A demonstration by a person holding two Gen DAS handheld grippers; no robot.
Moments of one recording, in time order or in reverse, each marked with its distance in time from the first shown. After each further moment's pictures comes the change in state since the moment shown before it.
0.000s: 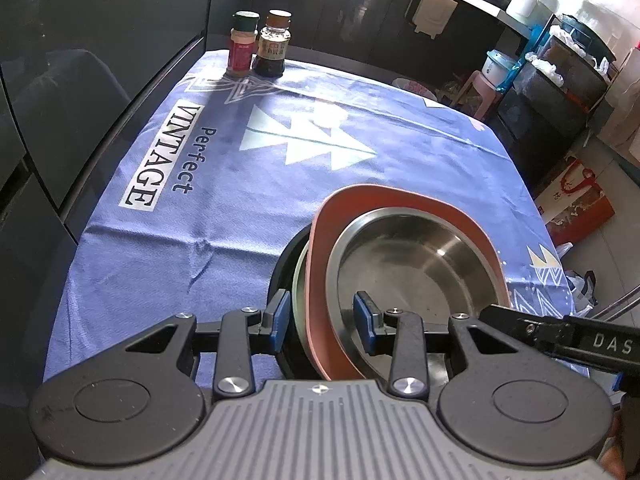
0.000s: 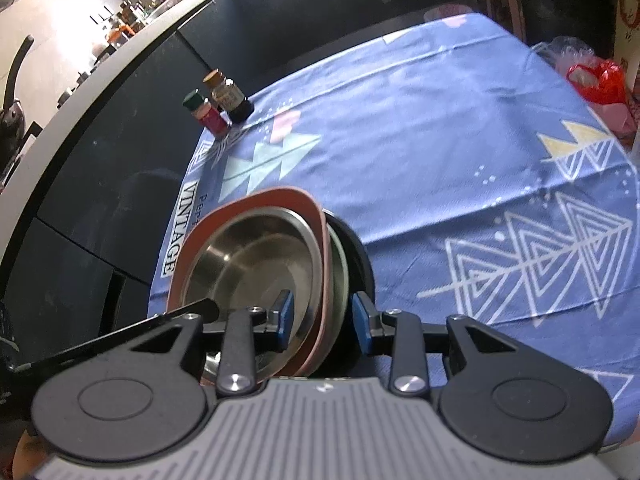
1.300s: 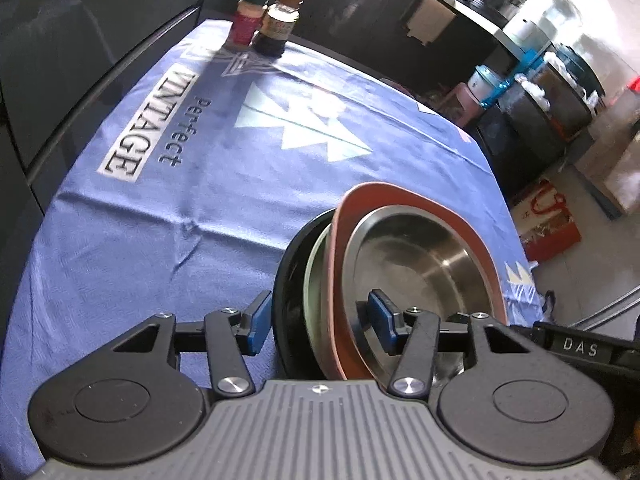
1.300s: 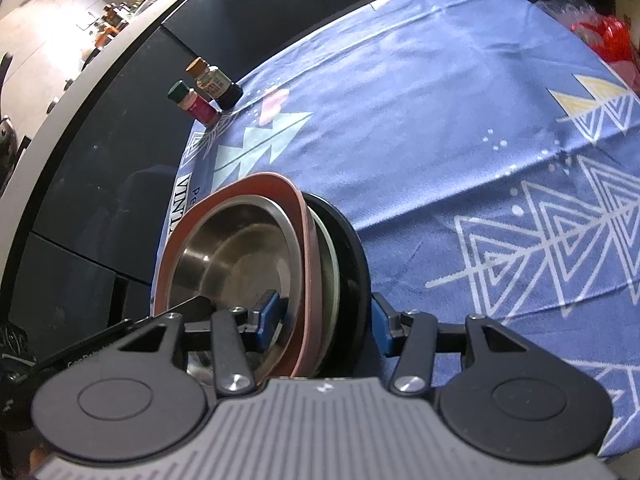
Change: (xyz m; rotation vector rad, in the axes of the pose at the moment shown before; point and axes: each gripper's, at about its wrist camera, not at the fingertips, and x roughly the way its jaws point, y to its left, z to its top) left arm 0.015 0.029 -0.002 -0.091 0.027 -0.137; right arm 0.028 -0.012 0.002 0.051 0.068 0.046
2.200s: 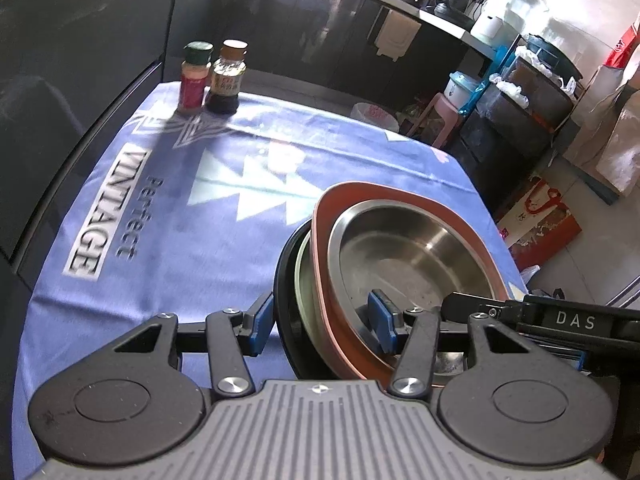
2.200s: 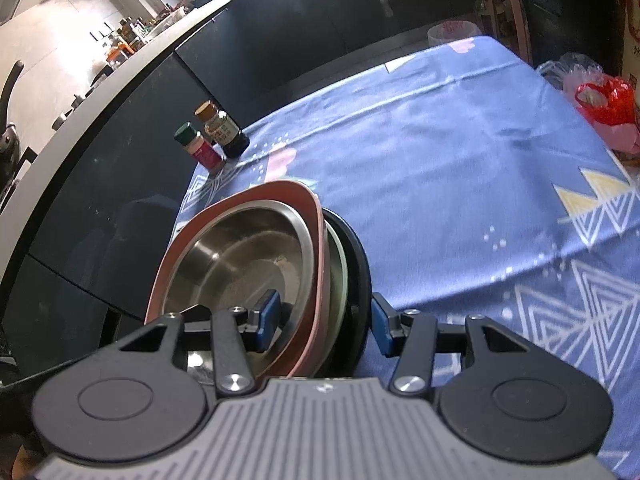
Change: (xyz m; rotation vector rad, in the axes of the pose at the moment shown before) left arm 0.010 -0.040 0.037 0.123 -0.091 0.004; right arm -0.005 0.003 0.047 -0.061 -0.115 -0.023
